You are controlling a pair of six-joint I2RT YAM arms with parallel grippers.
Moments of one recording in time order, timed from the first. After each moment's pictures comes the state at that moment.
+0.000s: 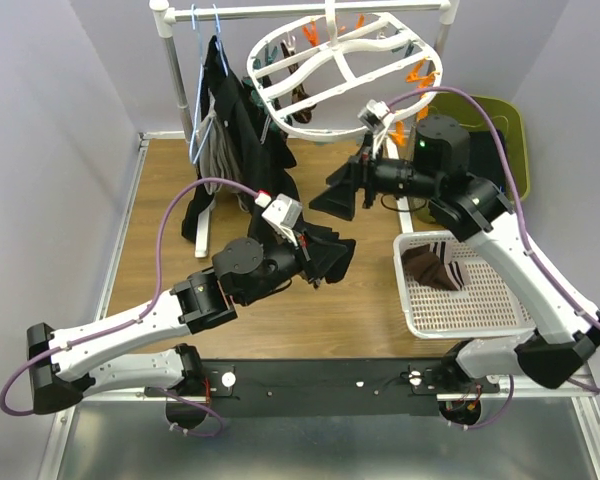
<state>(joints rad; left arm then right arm) -1.15 0.97 0.91 0.07 -0.20 -0.56 0.64 1.35 1.61 -0.46 -0.61 0.26</state>
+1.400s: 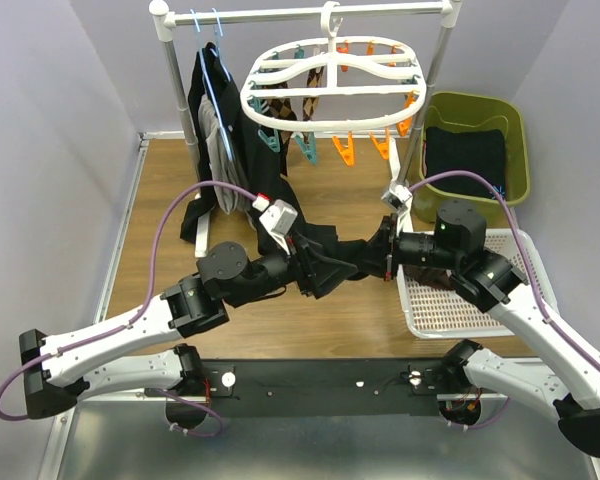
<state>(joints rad) -1.15 0.91 0.88 0.14 0.02 -0.59 0.64 0.89 0.94 -0.28 -0.70 0.31</state>
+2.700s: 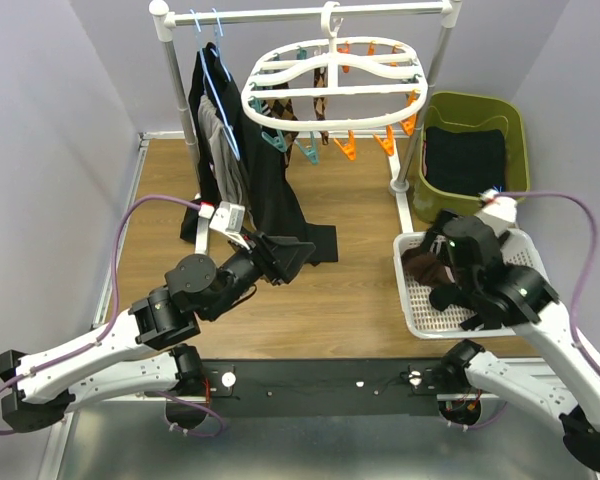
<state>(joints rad) -1.15 0.71 0.83 -0.05 -0.38 -0.65 0.64 0.75 1.00 -0.90 0.78 0.70</state>
